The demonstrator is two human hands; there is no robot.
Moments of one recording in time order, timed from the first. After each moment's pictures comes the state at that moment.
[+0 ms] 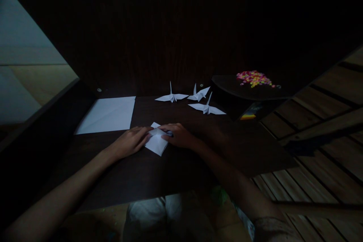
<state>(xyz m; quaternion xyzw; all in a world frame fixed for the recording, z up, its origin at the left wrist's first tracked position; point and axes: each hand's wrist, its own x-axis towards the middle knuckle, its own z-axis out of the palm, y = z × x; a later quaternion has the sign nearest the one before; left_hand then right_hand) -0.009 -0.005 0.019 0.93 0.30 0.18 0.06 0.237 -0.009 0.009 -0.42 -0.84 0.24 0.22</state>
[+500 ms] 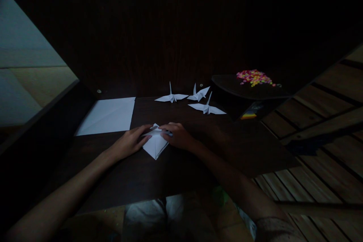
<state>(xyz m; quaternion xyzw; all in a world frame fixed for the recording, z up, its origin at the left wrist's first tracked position) -0.011 -0.005 0.017 0.90 0.35 0.20 0.16 0.230 -0.010 0.005 -0.44 -0.84 0.17 0.28</state>
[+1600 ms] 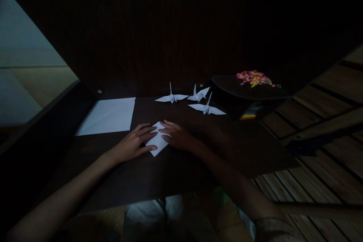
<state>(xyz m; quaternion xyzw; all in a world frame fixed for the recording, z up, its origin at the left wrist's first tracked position) -0.009 -0.006 0.012 0.94 0.29 0.17 0.09 0.234 -0.006 -0.002 -0.39 -0.88 0.16 0.22</state>
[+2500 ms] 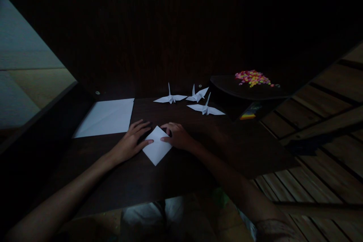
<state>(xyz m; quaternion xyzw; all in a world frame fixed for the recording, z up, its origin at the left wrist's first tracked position) -0.010 -0.002 0.002 0.89 0.38 0.22 0.09 0.234 -0.003 0.001 -0.49 -0.80 0.24 0.26</state>
